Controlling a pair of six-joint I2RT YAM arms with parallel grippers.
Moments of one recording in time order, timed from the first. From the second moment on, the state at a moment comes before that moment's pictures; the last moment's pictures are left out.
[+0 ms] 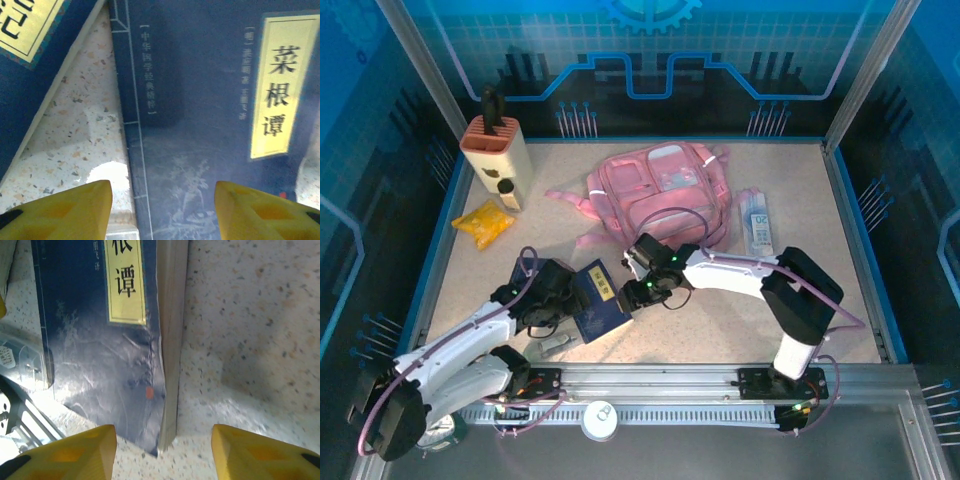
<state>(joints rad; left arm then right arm) -0.55 0.94 0.48 -0.68 -0.03 -1.07 0.91 1.76 1.08 -0.47 -0.33 0.53</state>
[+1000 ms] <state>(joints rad) -0.47 1.10 0.43 -0.50 0.04 -1.08 0.95 1.89 1.20 -0.47 -0.36 0.56</state>
